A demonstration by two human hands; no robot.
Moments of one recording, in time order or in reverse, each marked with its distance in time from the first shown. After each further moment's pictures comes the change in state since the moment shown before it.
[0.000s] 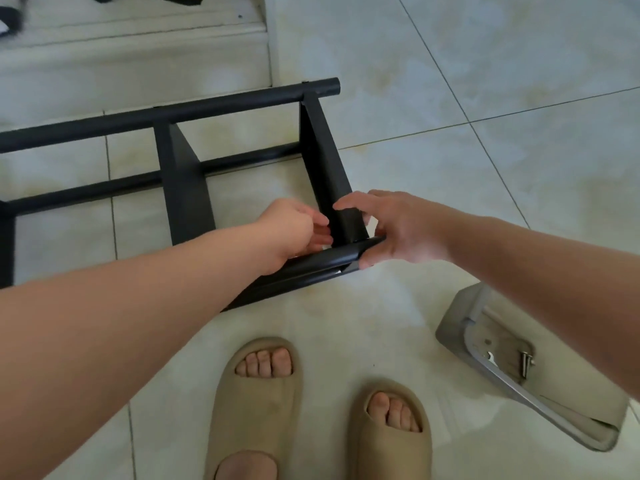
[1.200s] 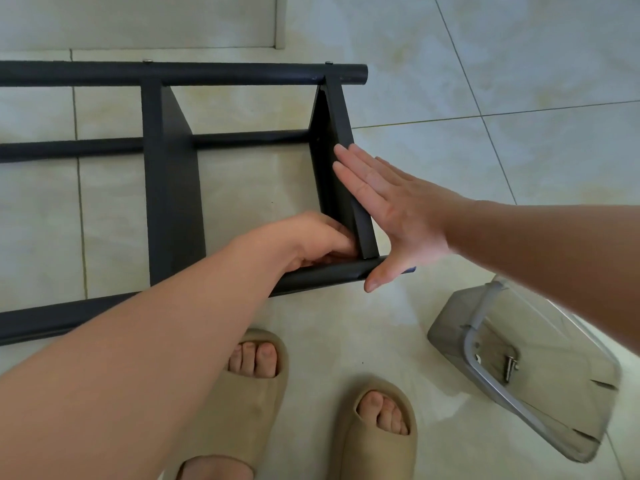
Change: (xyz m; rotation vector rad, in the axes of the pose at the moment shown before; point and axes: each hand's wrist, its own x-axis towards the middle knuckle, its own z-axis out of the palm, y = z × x) left_hand 0.025 -0.025 0.016 0.286 -0.355 0.002; right_hand 0.031 0.015 0.003 -0.592 -0.050 -0.262
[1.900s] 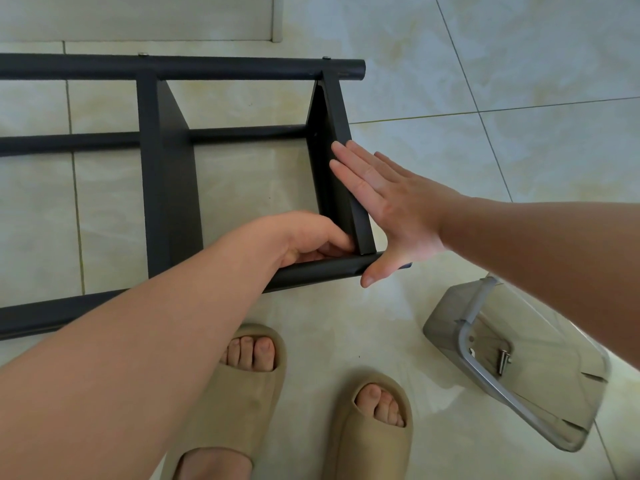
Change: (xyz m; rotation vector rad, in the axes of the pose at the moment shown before) left_hand 0.004 -0.003 -0.003 -0.228 -0.155 -0.147; right_hand 0.001 0.001 0.004 -0.048 0.020 0.004
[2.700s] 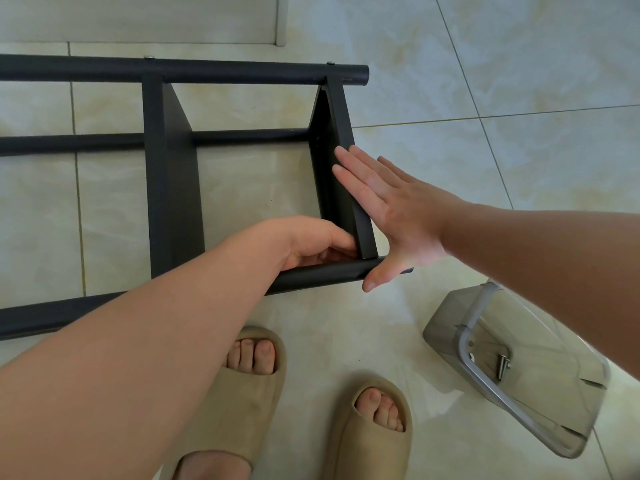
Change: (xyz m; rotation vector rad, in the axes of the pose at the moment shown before) left_hand 0.002 0.000 0.000 -0.009 -0.085 0.003; right_hand -0.001 0.000 -0.001 -0.002 -0.021 0.005
